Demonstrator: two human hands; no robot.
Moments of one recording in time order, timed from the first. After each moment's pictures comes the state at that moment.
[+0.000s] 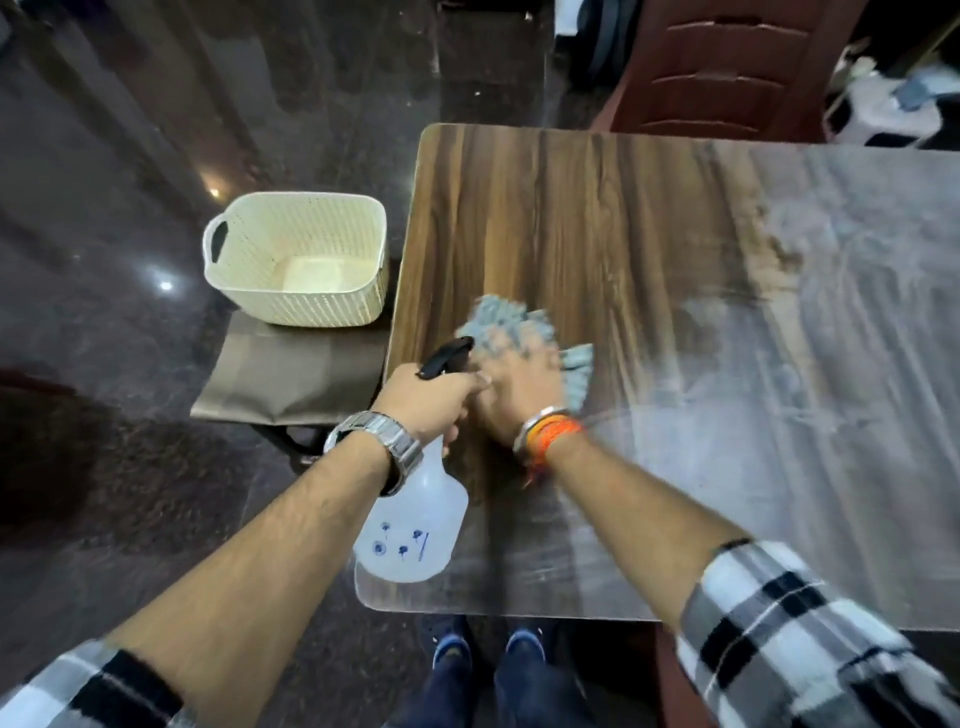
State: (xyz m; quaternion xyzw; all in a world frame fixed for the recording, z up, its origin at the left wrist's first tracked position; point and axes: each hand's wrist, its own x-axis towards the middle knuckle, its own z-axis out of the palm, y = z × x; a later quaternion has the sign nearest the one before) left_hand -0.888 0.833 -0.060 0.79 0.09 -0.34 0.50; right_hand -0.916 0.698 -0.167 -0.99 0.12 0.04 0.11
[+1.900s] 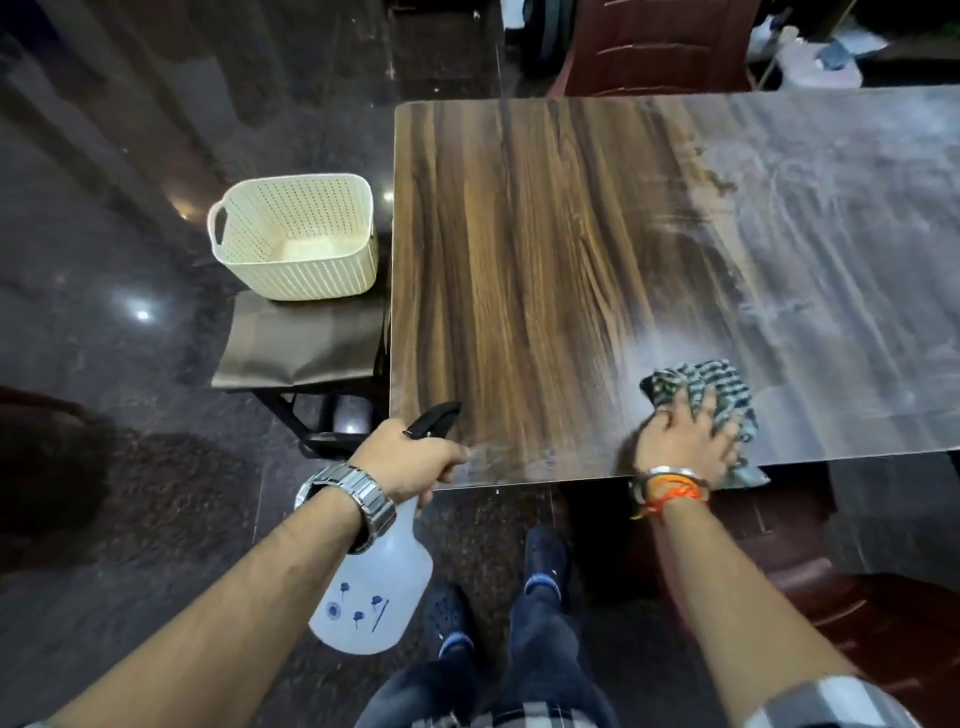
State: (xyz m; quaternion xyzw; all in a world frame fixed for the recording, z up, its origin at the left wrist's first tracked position) left_hand -1.006 0.941 -0.044 0.81 0.02 -0.43 0.39; right_hand -1.146 0.683 -0.150 -0.79 0.59 0.00 0.16
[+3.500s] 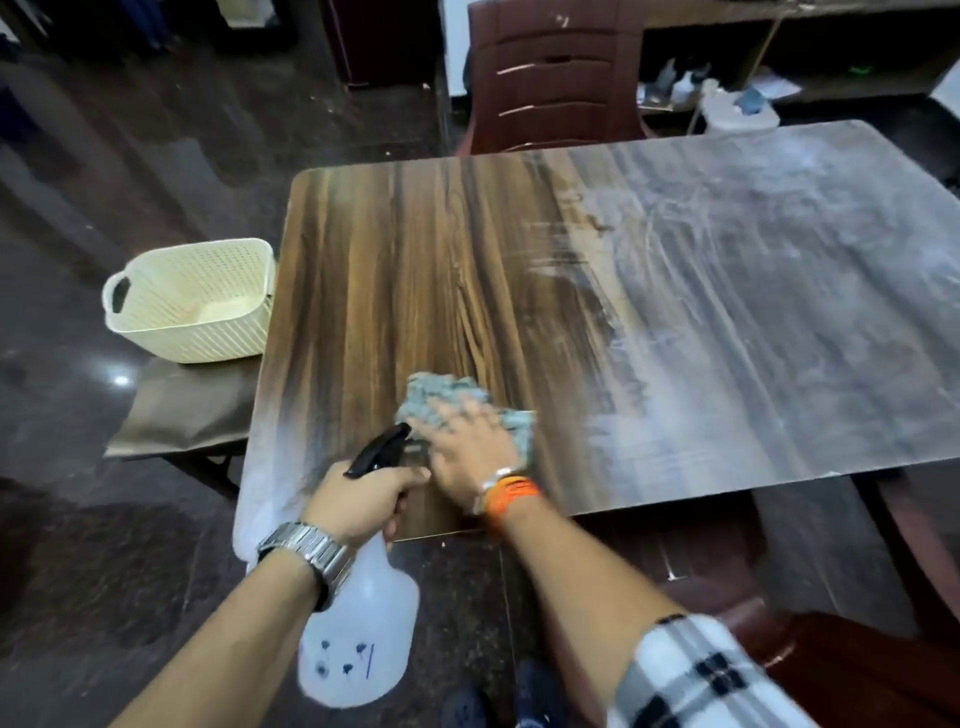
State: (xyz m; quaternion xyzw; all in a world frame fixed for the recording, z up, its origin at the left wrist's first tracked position) left_hand -1.077 0.808 -0.044 0.80 0.05 -0.35 0.48; right_hand -1.101 0.657 -0.164 -0.96 0.11 0.07 0.25
